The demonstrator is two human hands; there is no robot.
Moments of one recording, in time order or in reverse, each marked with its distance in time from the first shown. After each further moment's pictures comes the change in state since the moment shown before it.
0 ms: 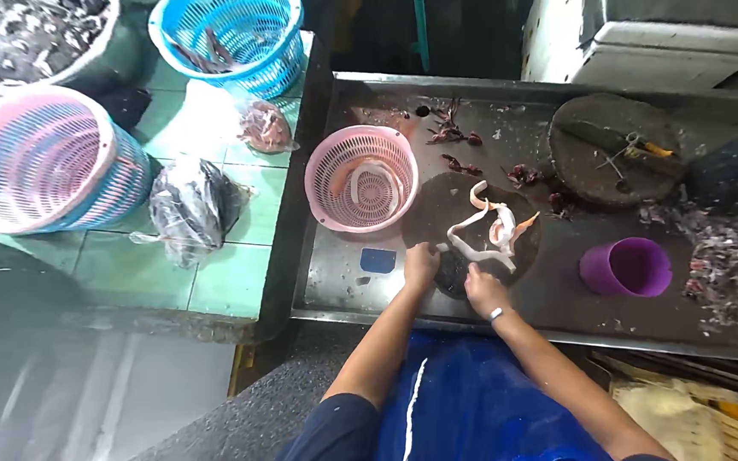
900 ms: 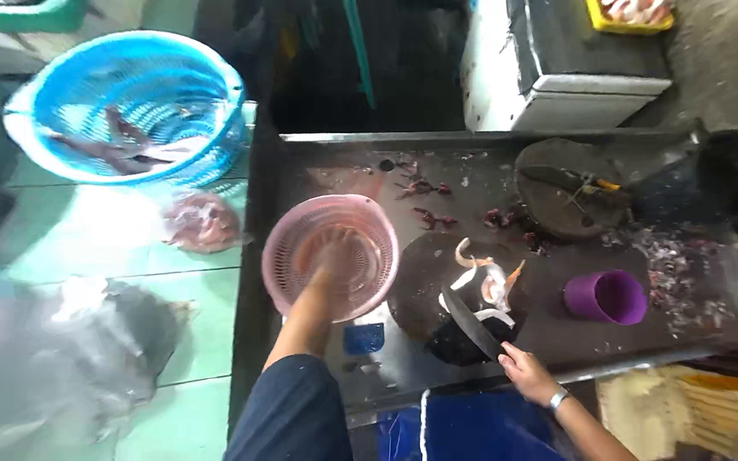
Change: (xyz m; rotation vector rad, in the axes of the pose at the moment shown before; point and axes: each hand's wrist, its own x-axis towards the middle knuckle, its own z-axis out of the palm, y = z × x) left_hand 0.273 -0.098 -0.108 0.548 -0.059 0.355; right_hand -0.027 0.059 -0.015 0.509 -0.115 0.109
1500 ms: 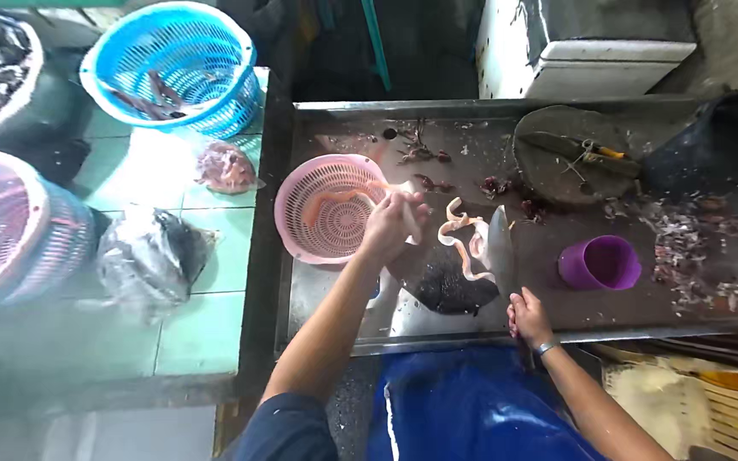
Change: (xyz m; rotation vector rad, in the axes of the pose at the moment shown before) left_hand -0.150 0.213 -0.116 -1.896 0.006 -0.137; right_hand -0.022 0.034 -0.012 0.589 0.291 -0.011
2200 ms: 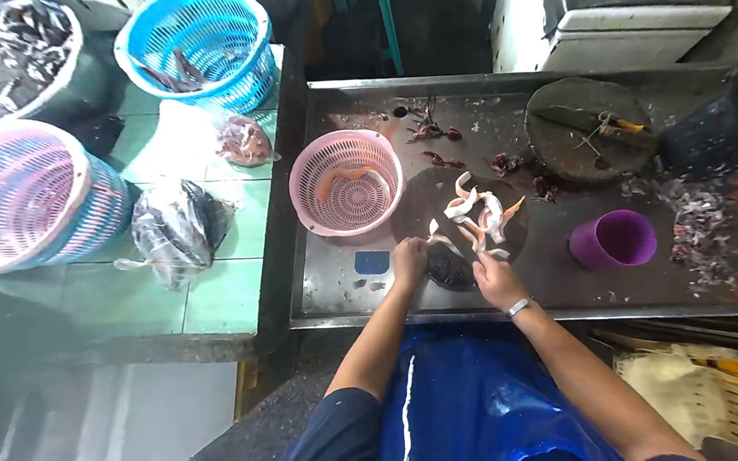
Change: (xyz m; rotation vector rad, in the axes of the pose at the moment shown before) left_hand -0.058 -0.154 -0.061 1.319 0.207 0.281; right_hand -0.018 -0.056 0.059 -0.692 -0.130 -0.440
